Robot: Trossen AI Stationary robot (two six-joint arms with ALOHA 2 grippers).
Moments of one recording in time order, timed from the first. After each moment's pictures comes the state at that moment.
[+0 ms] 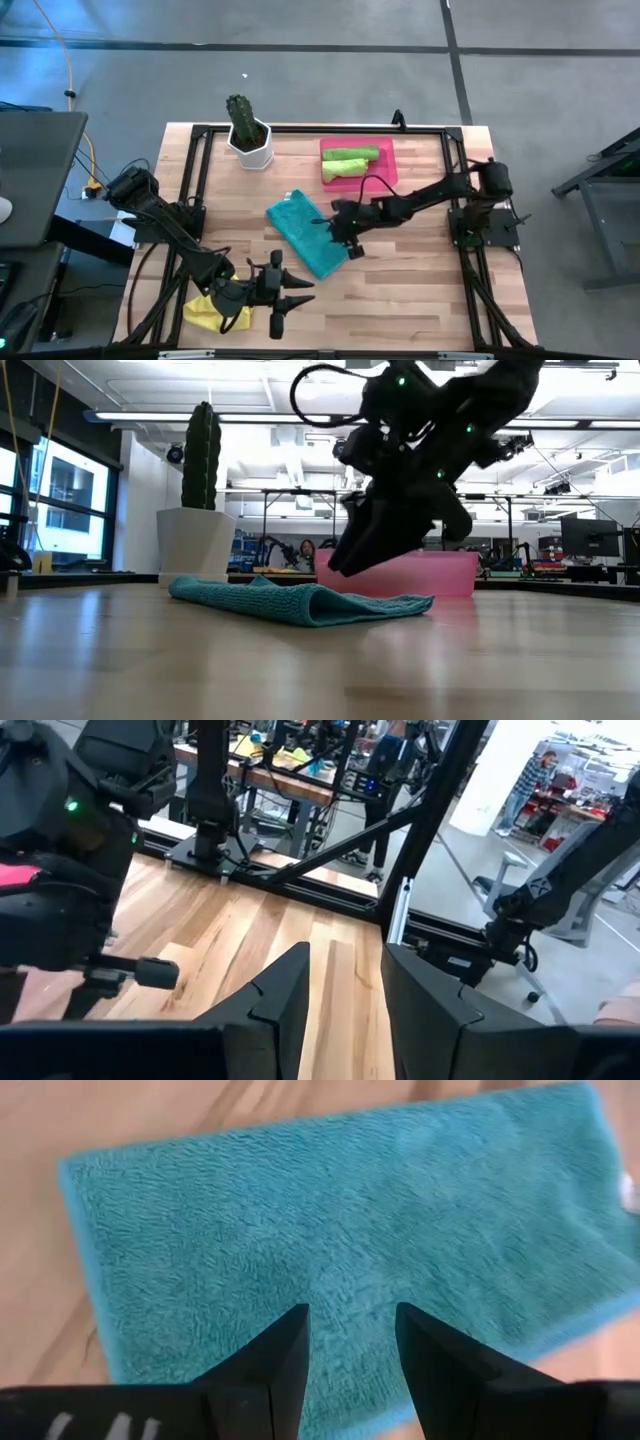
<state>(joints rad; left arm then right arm) -0.64 1.62 1.03 0.39 -0.80 -0.43 0.06 1.82 0.91 0.12 -0.08 -0.32</state>
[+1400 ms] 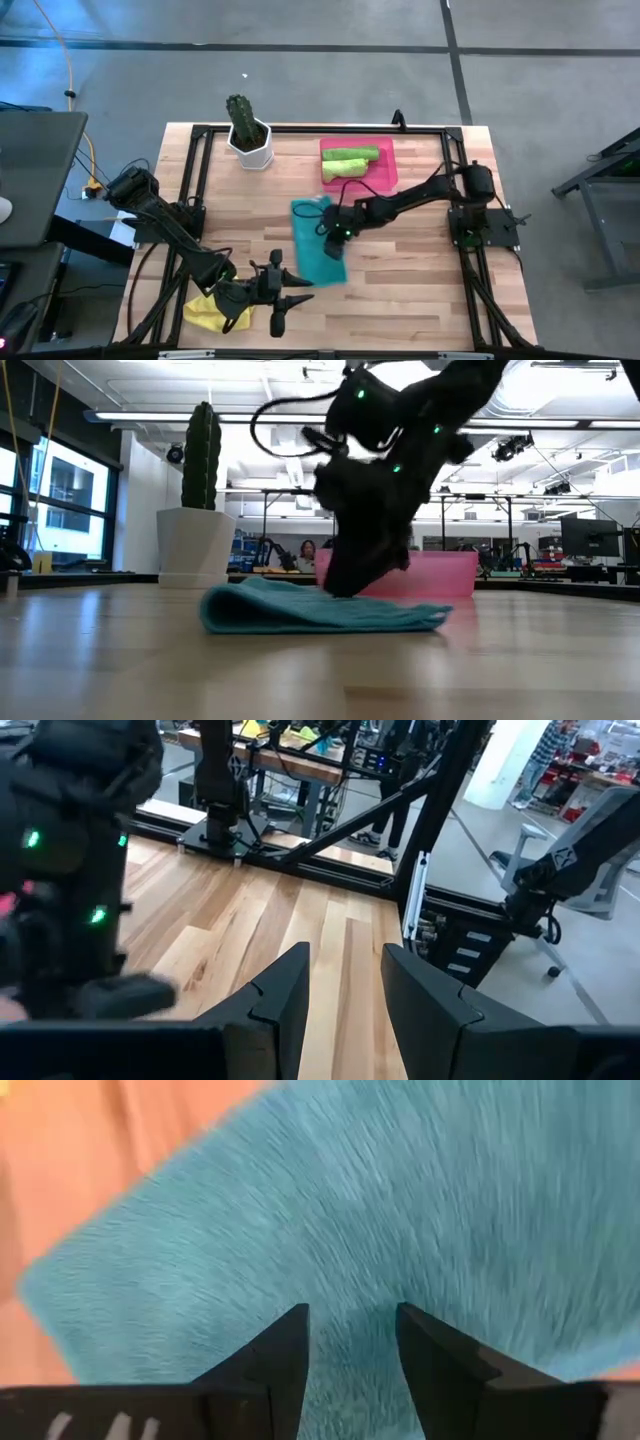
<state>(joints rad) -0.64 1.62 1.03 0.30 -0.79 -0.44 0.06 1.94 1.11 -0.14 -0.11 0.51</state>
